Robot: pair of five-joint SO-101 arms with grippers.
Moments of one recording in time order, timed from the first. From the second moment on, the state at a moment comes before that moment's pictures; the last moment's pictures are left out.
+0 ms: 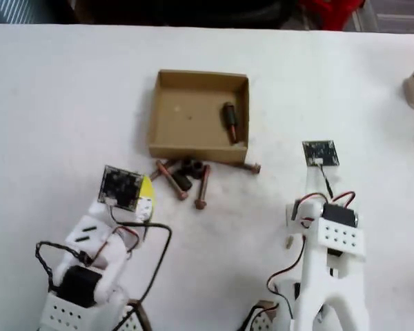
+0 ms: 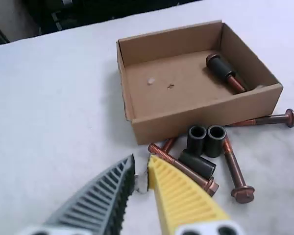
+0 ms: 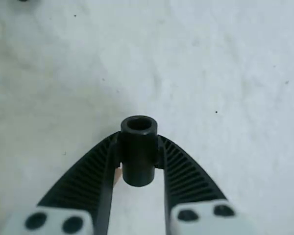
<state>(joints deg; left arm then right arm) 12.9 -97.2 86.2 46.5 11.4 12.7 -42.7 65.8 56.3 18.1</state>
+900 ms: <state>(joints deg) 28.1 -14.4 50.2 21.7 21.3 12.7 -42.8 66.6 55.4 18.1</state>
